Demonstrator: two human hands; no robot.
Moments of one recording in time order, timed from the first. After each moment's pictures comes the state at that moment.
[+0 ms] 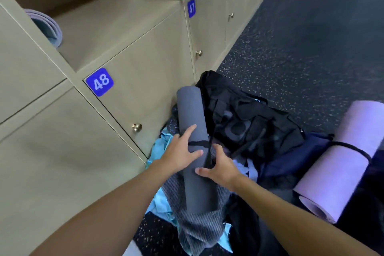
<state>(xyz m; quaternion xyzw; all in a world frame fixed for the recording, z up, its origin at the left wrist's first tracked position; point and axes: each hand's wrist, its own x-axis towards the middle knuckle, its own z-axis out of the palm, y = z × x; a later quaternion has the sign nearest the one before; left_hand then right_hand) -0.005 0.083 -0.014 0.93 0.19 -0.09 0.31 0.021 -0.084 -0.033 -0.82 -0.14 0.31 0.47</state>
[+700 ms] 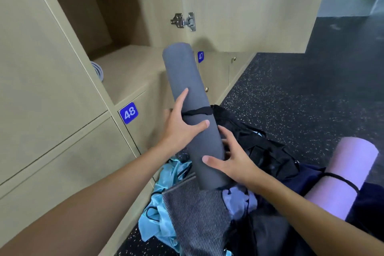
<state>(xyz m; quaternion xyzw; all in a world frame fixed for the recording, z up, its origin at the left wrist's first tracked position) 0.001 0.068 0.158 0.84 0.16 0.21 0.47 0.024 -0.110 0.113 -0.70 -0.26 0.22 0.63</state>
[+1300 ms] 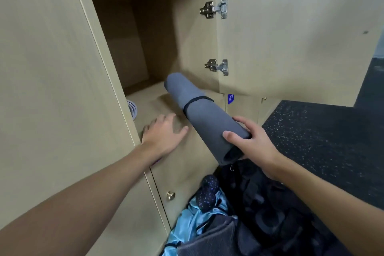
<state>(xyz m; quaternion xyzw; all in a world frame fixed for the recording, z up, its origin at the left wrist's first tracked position) 0.029 0.189 0.232 0.94 0.30 0.16 0.09 0.116 -0.043 0.223 -0.68 -0.27 0.15 0.66</state>
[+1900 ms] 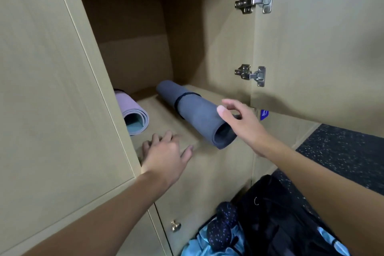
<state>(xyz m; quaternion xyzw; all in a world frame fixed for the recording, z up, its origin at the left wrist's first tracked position) 0.054 0.219 0.198 0.91 0.38 0.14 -0.13 0.224 0.096 0.243 -0.67 -0.40 0.15 0.60</state>
